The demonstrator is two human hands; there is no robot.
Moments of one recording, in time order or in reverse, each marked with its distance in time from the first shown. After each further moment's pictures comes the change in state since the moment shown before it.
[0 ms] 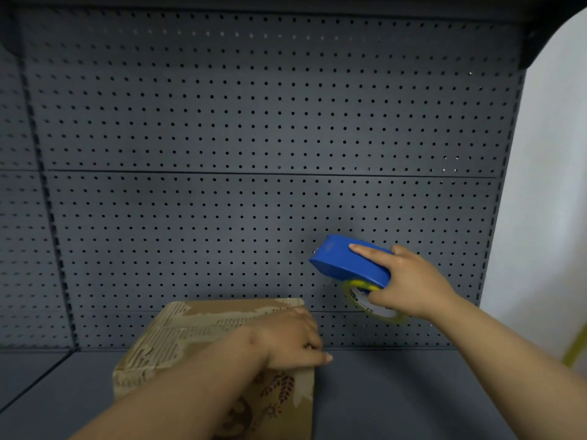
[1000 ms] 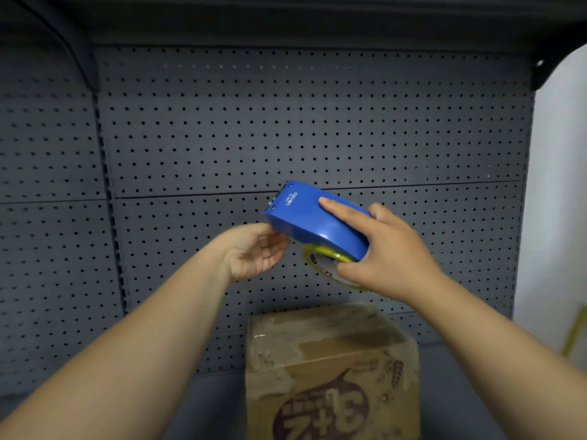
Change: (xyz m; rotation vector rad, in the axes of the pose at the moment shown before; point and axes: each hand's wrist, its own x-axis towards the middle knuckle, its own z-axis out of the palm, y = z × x) left_hand -0.128 -0.153 -0.097 -1.843 0.486 -0.235; right_hand 0.007 -0.227 -0.032 0.099 0.282 -0.075
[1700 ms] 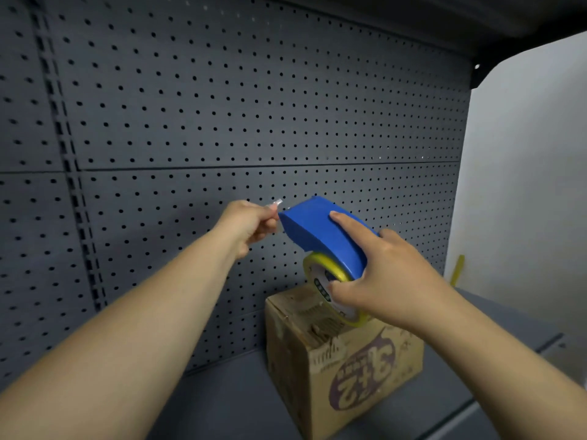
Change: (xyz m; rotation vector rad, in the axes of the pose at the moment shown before) left_hand 0.045 0.002 -0.074 0.316 -0.044 0.186; right_hand -0.021 -0.128 0.051 -0.142 -0.135 0.430
